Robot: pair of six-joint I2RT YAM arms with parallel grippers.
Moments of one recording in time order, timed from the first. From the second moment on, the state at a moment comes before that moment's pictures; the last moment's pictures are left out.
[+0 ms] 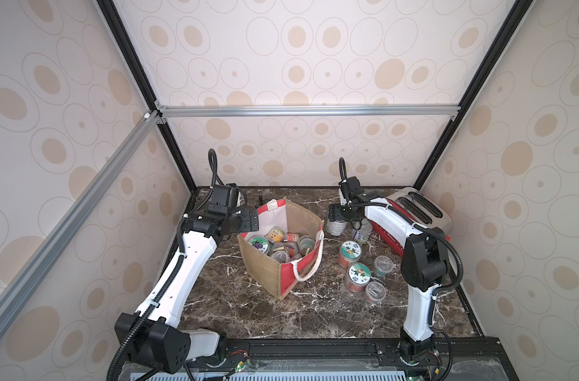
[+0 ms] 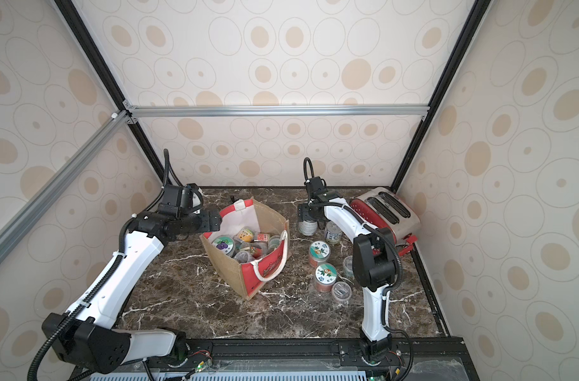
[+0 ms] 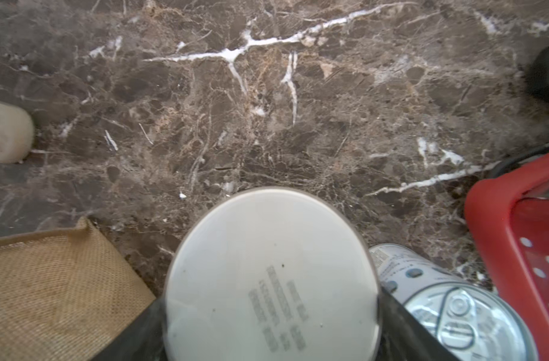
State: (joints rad) left arm -0.23 1.32 1.36 -0.89 -0.08 -0.25; right arm 0.37 2.00 1.71 -0.74 0.06 0.30
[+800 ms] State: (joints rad) left arm -0.23 1.52 1.44 -0.86 -0.04 -0.16; right arm 0.37 1.60 1.58 -0.82 -0.25 0.33
